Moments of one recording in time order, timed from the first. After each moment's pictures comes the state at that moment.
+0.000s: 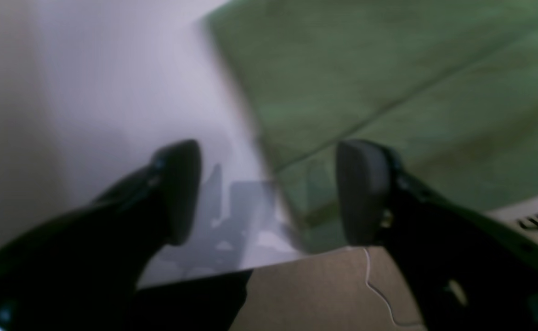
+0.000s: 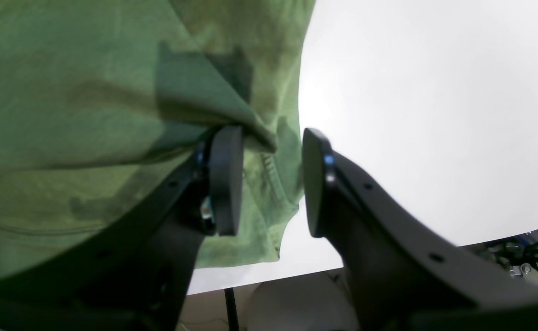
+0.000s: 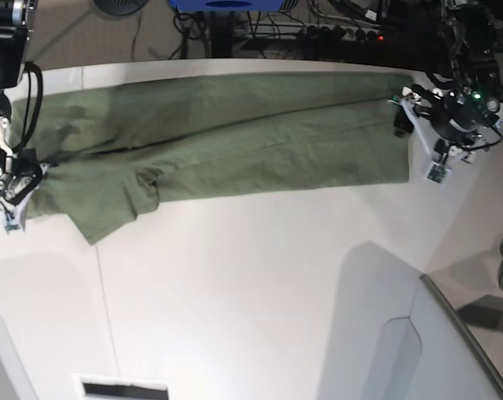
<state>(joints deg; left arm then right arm) 18.5 -16.9 -21.8 101.8 -6.5 -33.0 54.6 4.3 18.8 11.4 74.2 -1.4 16.7 -64.0</state>
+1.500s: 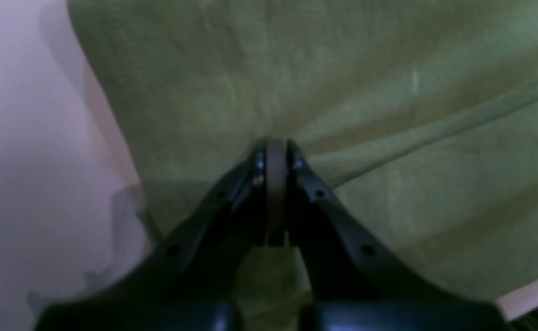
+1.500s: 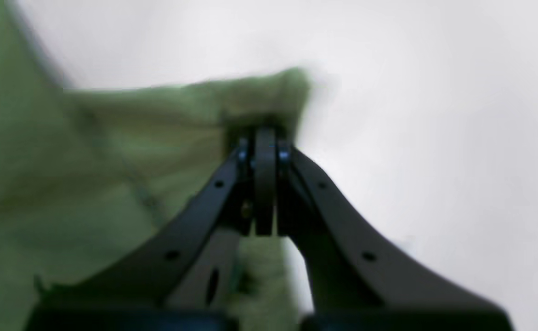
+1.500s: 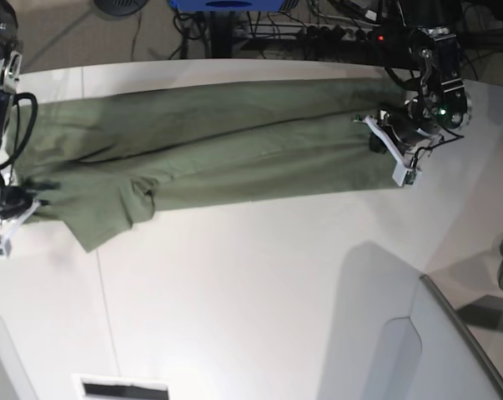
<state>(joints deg) 9.6 -11.0 -20.1 77.1 -7.1 -29.4 39.9 18.9 21.9 12.7 41.8 -1.7 16.5 -32.3</state>
